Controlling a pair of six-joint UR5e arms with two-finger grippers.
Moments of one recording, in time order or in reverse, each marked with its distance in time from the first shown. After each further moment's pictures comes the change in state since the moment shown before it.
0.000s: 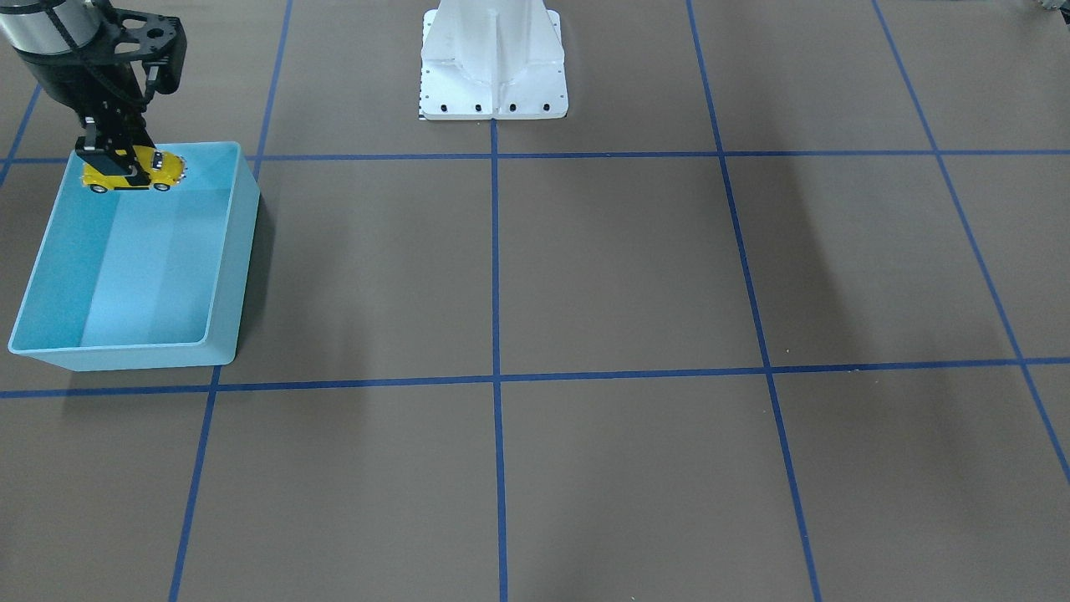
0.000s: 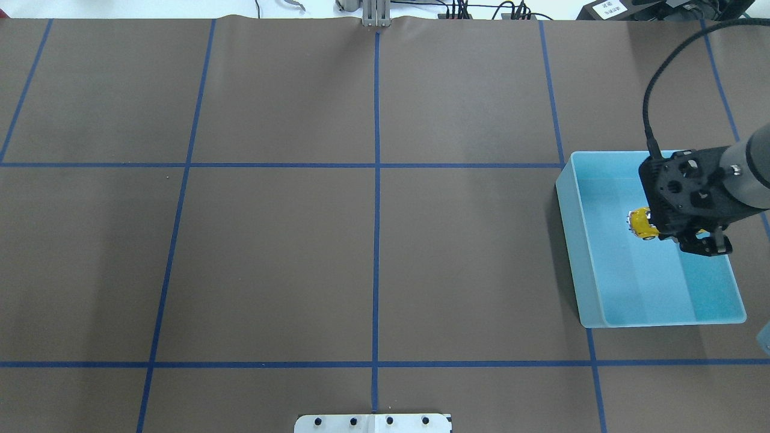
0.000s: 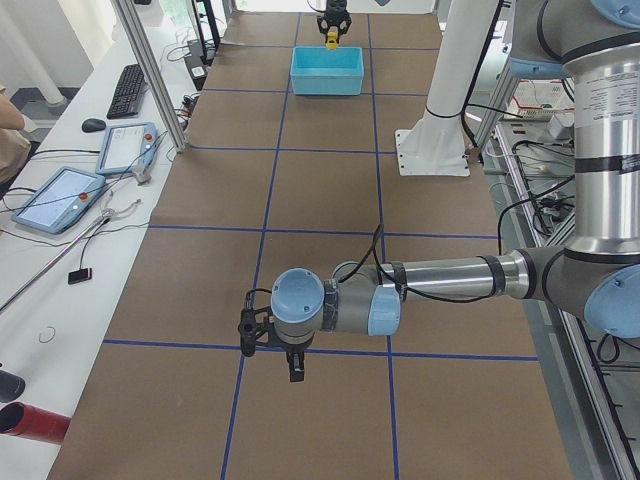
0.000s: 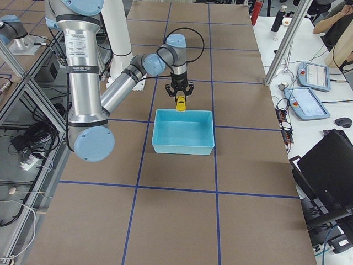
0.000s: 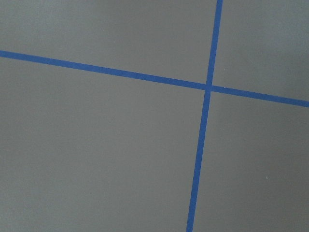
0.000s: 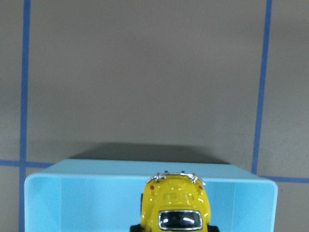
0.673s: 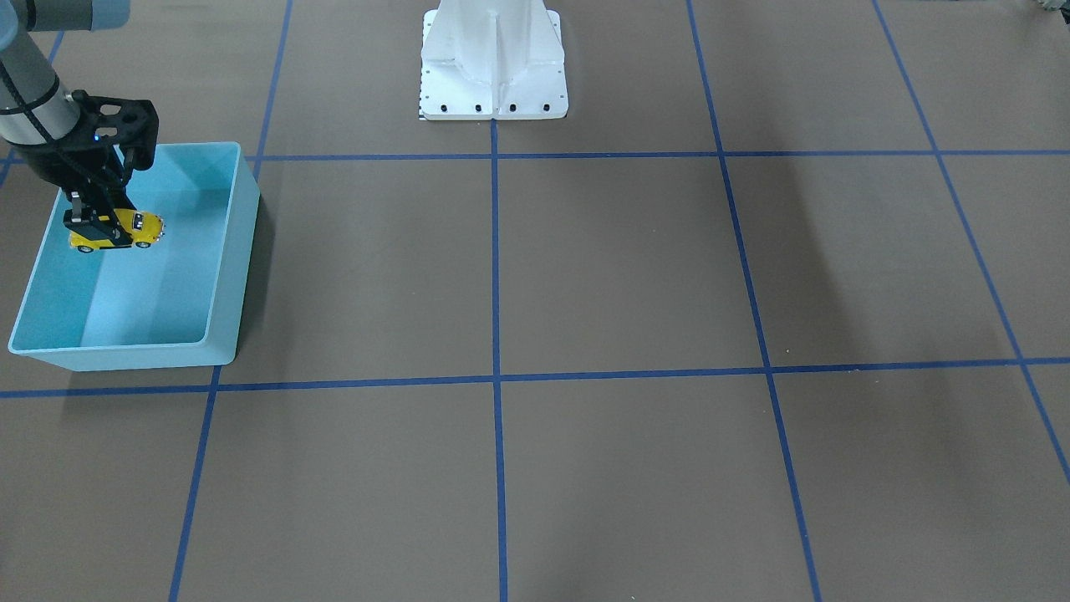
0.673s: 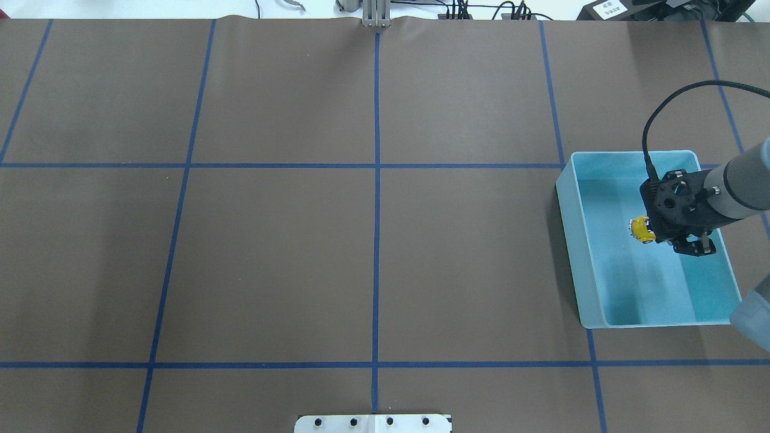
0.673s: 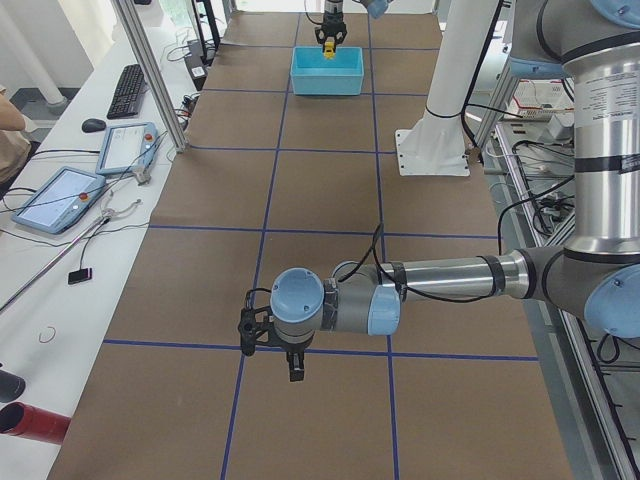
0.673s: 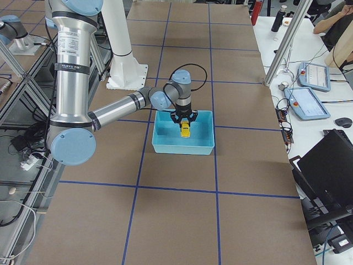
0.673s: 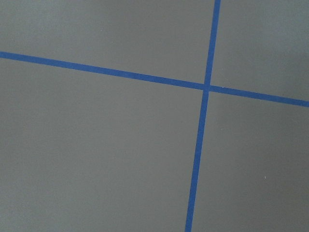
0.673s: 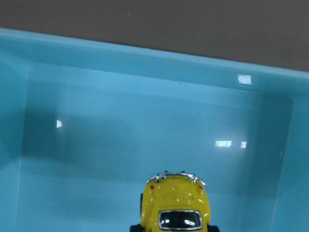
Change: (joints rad) left arm 0.002 -0.001 -0.001 -0.001 -0.001 0.000; right arm -0.001 -0.068 -0.323 0.391 0.018 -0.017
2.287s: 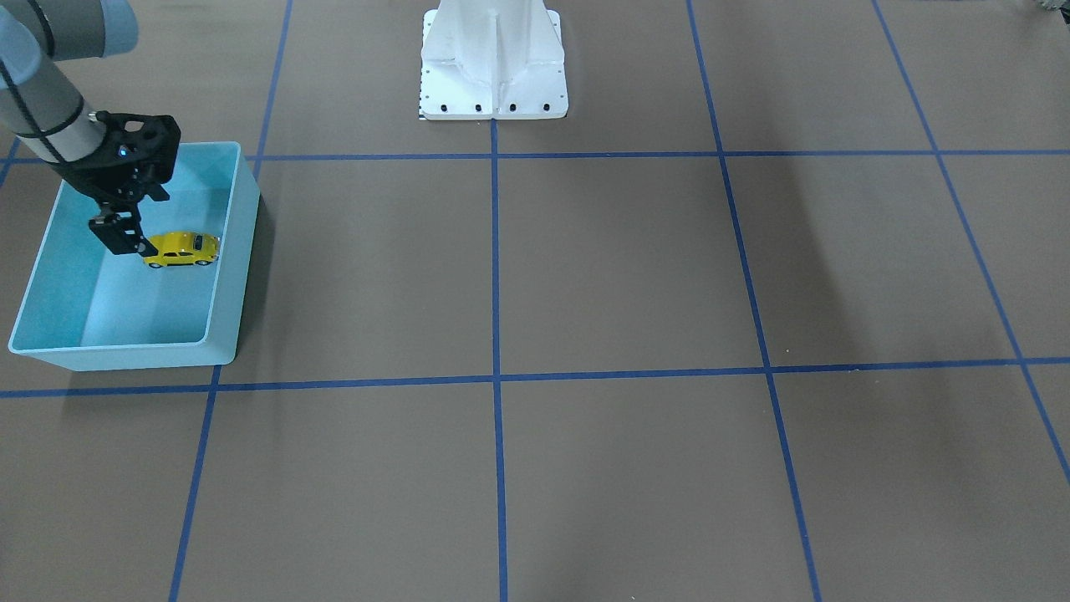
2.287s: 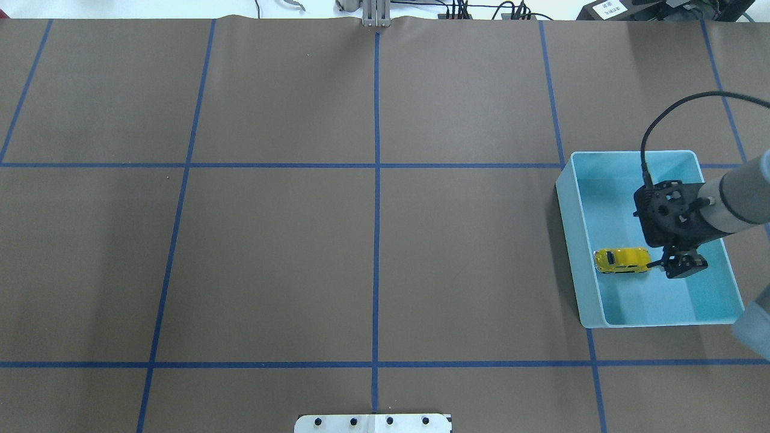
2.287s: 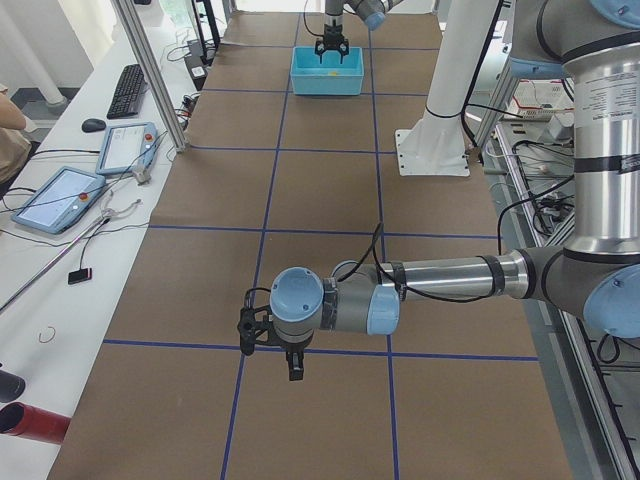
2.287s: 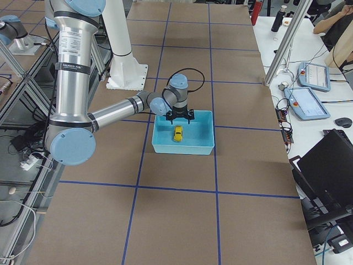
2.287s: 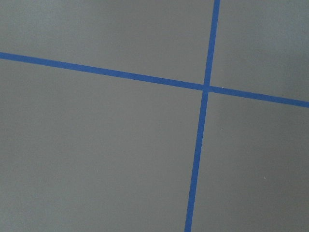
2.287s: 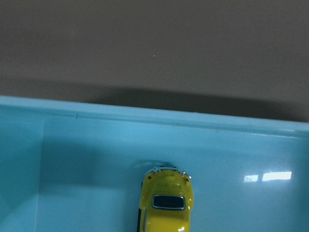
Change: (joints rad) left arm 0.000 -0.001 -0.001 0.000 0.000 -0.001; right arm 0.018 -0.039 0.033 0.083 0.084 0.154
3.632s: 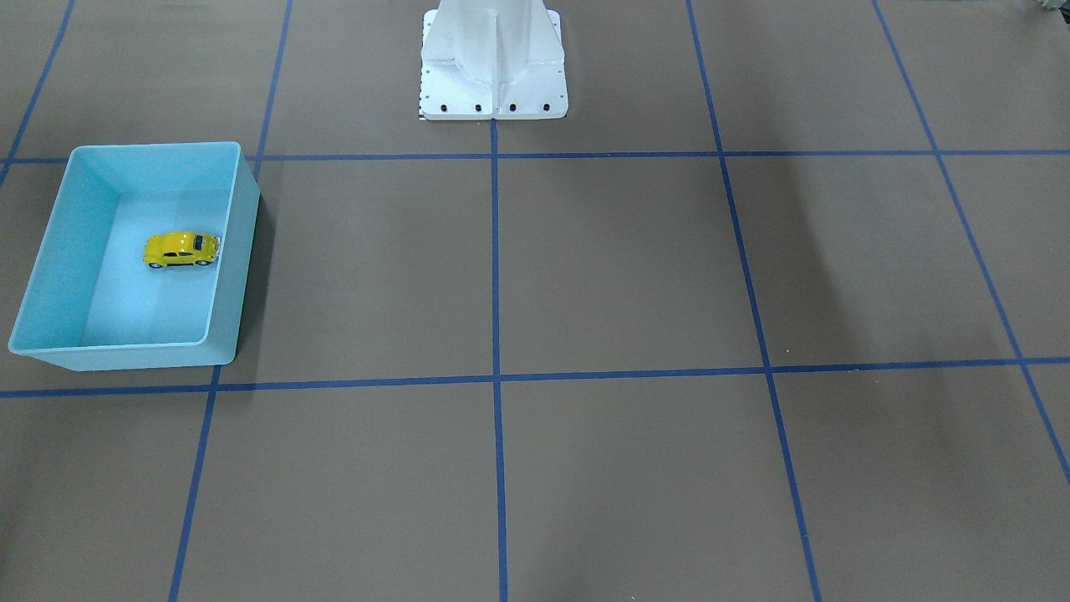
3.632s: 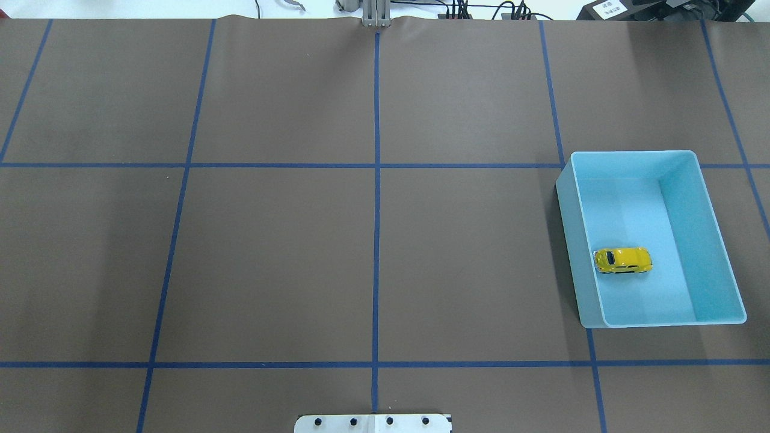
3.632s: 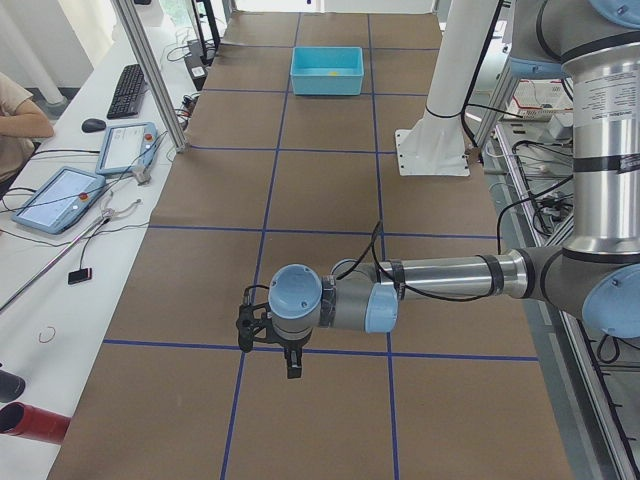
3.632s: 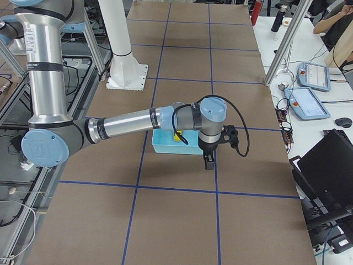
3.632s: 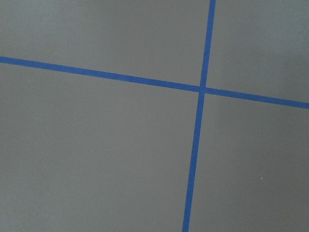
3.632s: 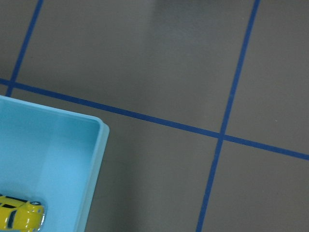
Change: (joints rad) left arm 0.003 -0.004 -0.003 -0.002 -0.001 0.001; right arm 0.670 0.140 -0.270 -0.437 0.221 0.635
